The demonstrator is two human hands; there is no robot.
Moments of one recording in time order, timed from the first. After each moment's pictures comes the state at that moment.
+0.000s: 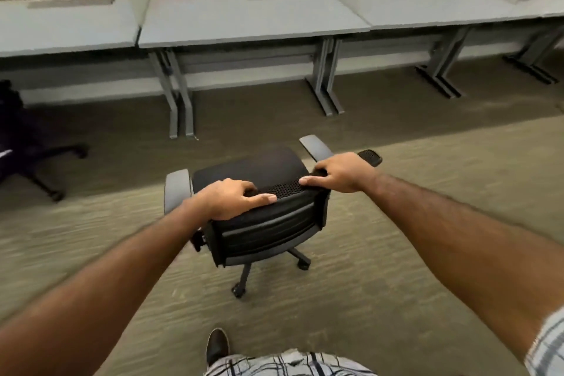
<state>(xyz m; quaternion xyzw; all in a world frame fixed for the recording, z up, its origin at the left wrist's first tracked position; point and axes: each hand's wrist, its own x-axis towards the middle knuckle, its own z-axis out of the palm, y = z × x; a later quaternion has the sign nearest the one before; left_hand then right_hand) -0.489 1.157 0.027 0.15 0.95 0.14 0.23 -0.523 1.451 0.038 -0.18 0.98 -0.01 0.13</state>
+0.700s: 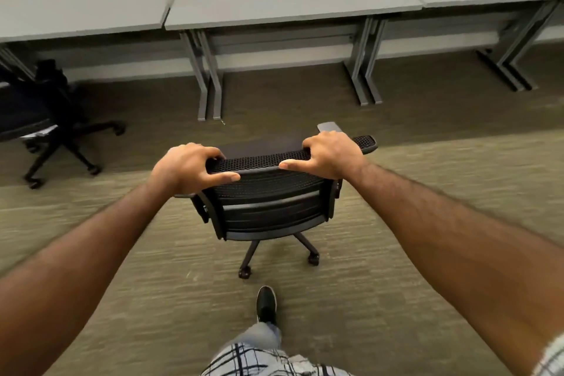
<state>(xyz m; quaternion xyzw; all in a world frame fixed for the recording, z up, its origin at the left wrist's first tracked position) -0.561 1.121 0.050 0.12 0.99 0.06 0.03 -0.620 1.437 0.038 -0.28 0.96 -0.06 0.01</state>
